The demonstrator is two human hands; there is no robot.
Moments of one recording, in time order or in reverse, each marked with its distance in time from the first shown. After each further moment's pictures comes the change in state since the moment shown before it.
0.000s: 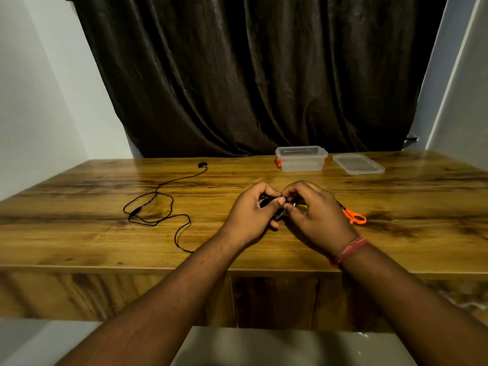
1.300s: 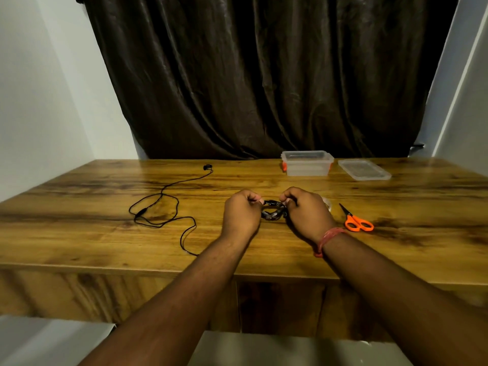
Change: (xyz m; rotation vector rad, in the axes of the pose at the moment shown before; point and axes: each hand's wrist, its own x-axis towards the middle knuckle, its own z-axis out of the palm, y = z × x) left_hand 0.023 -0.020 -0.014 0.342 0.416 -0.157; right_hand 0.031 0.012 0.035 -0.050 -0.135 0.459
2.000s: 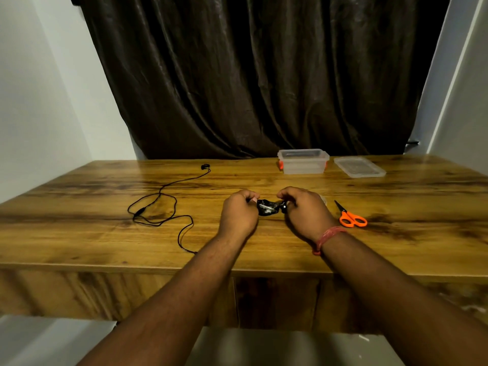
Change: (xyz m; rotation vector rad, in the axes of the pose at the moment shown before) left_hand -0.008 0.007 -0.004 0.035 -0.066 -0.041; right_hand -0.010 -0.001 -0.010 -0.029 -0.018 -0.027
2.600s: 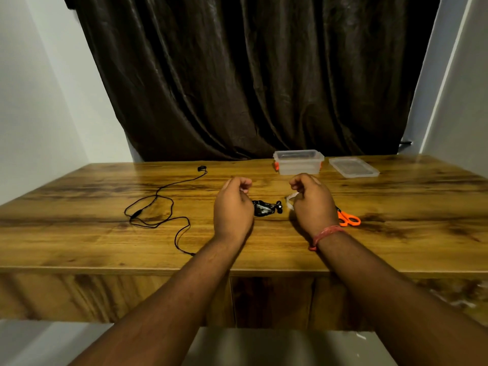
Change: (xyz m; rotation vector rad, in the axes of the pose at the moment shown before) left_hand -0.014 0.013 -0.011 0.031 0.191 0.328; right_hand 0.002 0.006 -0.008 0.020 0.296 0.023
